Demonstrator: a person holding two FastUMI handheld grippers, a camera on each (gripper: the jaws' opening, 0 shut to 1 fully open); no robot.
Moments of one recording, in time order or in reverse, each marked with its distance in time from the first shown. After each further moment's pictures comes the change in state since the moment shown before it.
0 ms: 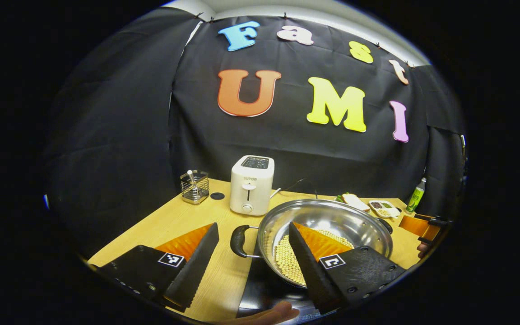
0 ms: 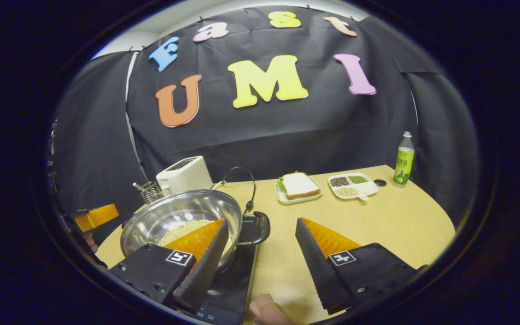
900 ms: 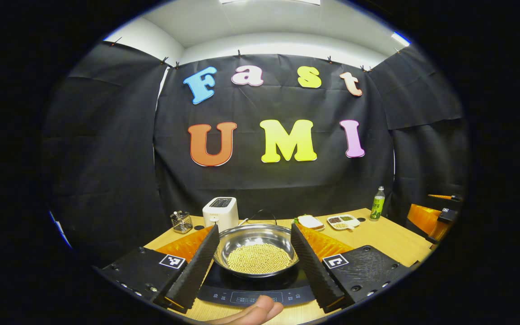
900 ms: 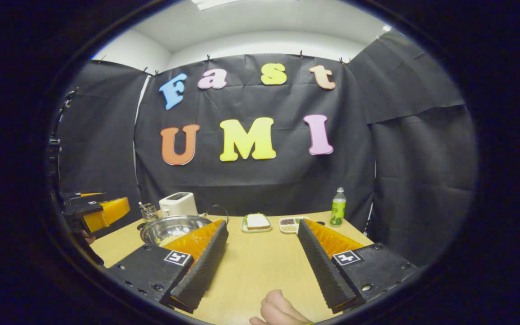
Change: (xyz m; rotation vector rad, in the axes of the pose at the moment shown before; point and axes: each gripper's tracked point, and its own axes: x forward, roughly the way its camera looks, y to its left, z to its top) left arm -0.164 -0.129 0.069 0.129 -0.254 -0.042; right arm -0.235 -0.080 0.075 -0.088 -0.293 -0.126
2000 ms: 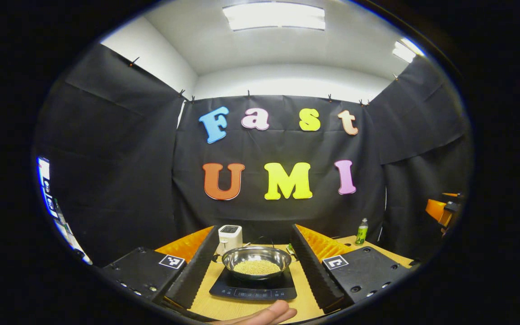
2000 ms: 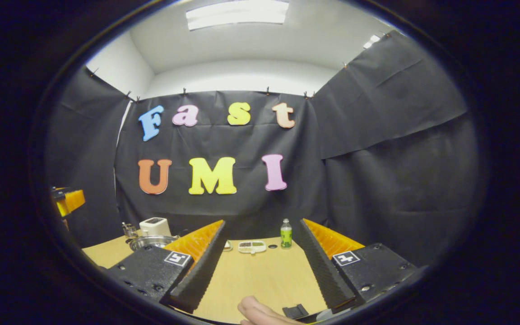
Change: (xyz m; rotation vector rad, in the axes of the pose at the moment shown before) left arm -0.144 -0.012 0.070 0.000 -0.201 0.011; right arm -0.144 -0.105 0.071 0.017 -0.188 -0.166
